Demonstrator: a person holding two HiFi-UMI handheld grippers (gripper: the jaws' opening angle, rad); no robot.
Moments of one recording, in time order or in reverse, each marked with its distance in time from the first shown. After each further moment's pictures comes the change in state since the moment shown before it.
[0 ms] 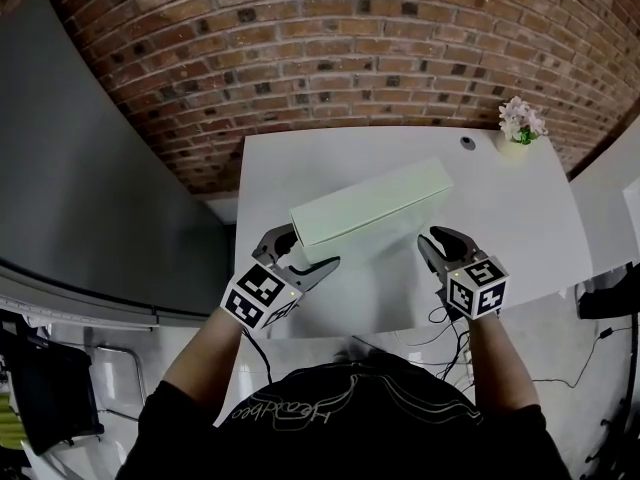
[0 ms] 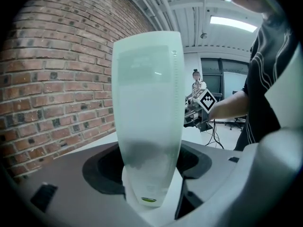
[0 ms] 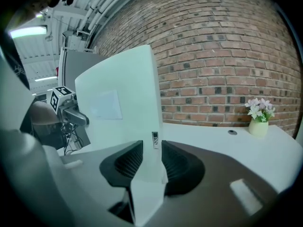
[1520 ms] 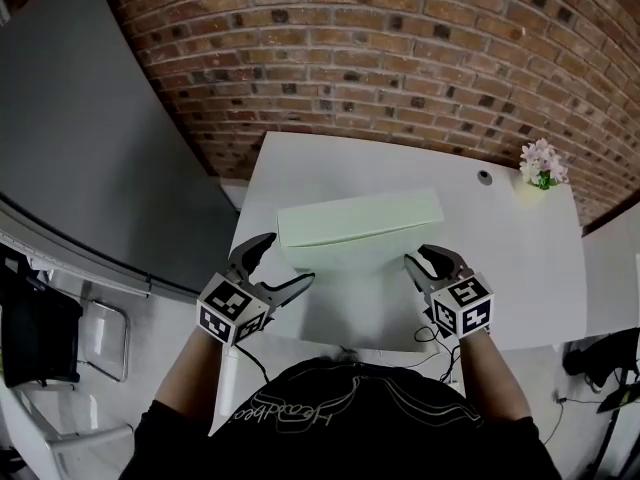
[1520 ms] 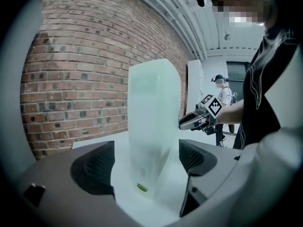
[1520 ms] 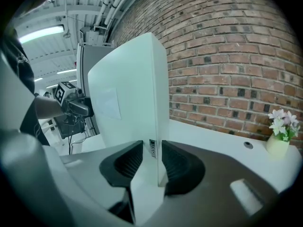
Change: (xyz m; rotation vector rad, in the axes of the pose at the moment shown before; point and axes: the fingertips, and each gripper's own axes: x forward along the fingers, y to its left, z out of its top) left arm -0.031 0.004 -0.005 -0.183 -0.036 0.261; right arm 0.018 -0.001 0.007 -0.143 0.085 0.216
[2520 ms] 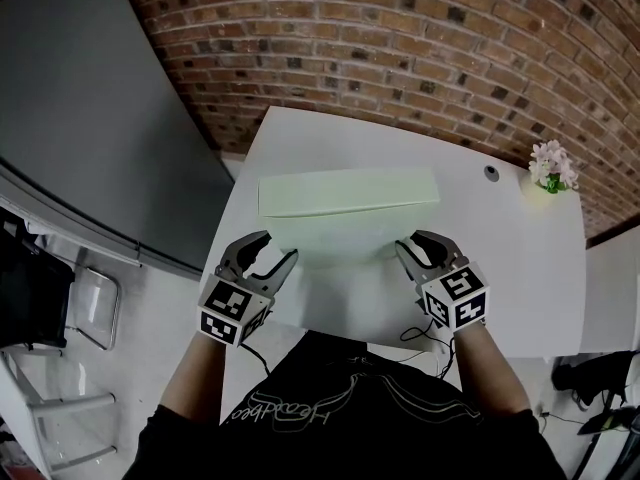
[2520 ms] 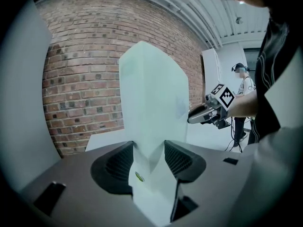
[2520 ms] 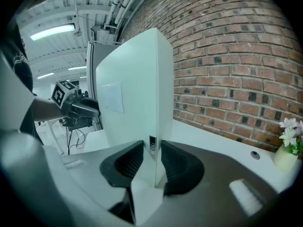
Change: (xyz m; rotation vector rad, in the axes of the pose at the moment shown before) left arm 0.004 -0.012 -0.024 -0.028 0.042 0.249; right arm 0.010 -0.002 -0.003 -0.092 -0.002 0.091
